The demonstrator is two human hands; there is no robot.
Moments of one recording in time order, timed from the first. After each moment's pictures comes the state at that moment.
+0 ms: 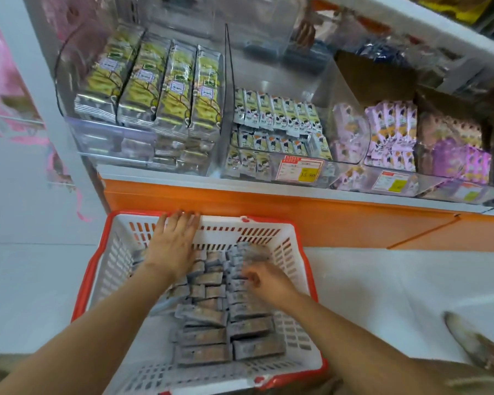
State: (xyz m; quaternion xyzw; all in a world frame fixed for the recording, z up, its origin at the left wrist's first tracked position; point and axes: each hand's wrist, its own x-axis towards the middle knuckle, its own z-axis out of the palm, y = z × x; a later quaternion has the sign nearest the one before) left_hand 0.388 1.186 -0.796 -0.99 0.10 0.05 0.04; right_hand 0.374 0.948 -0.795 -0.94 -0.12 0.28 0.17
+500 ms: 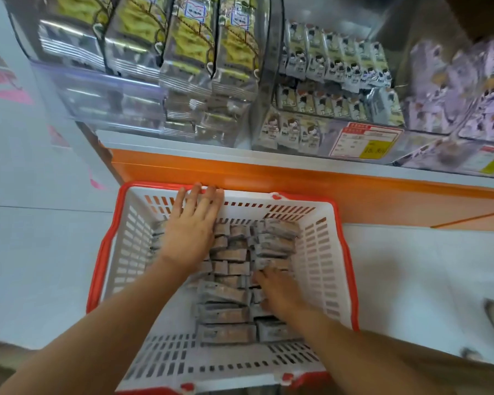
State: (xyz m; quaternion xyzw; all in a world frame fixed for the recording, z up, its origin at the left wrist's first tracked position) left_hand 0.389 1.188 -0.828 -1.00 0.09 0.03 0.03; right_hand 0.344 0.952 -0.888 -0.91 -0.22 0.36 -0.03
